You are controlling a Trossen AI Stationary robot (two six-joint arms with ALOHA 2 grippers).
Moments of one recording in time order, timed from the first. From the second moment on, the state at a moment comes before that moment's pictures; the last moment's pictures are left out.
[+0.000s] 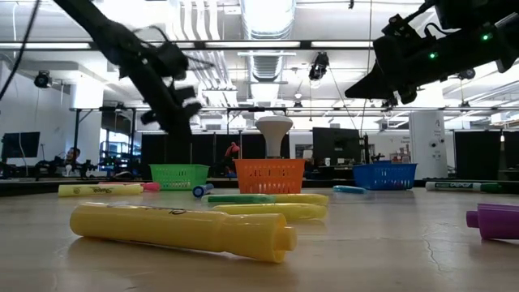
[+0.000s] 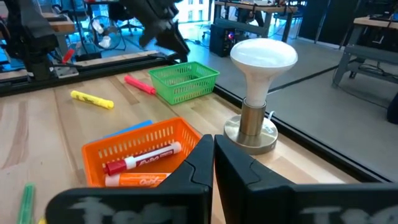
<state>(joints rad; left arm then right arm) 0.76 1.38 0.85 -0.17 -0.13 -0.02 0.08 1.06 0.30 0.53 0.67 0.16</state>
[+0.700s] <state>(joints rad) 0.43 0.98 0.14 0.83 0.12 -0.09 0.14 1.06 0.41 0.42 0.61 0.25</state>
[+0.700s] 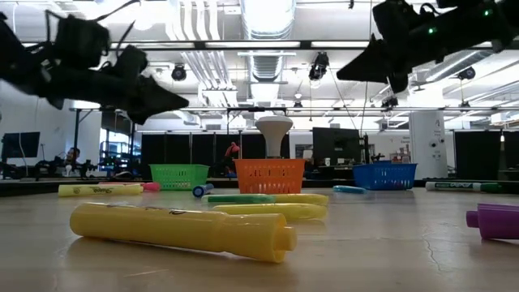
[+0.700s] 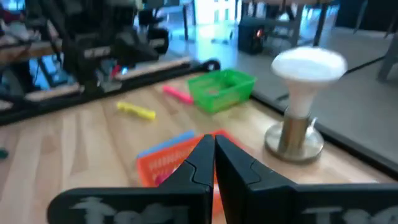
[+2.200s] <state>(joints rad) 0.43 0.99 0.08 0.90 0.11 -0.08 0.35 1.86 0.85 0.06 0.49 0.66</state>
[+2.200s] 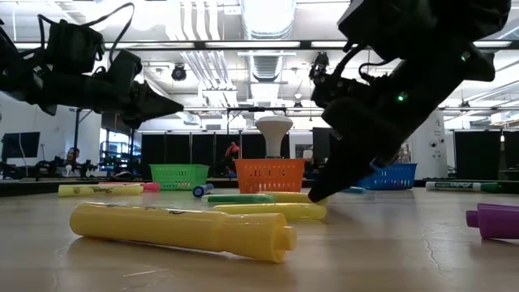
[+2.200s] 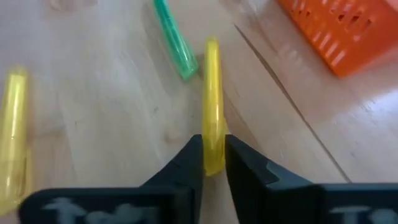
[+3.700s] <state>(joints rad) 0.26 0.99 0.10 0.90 0.31 -0.01 0.33 1.78 0.86 0.01 0.42 0.60</state>
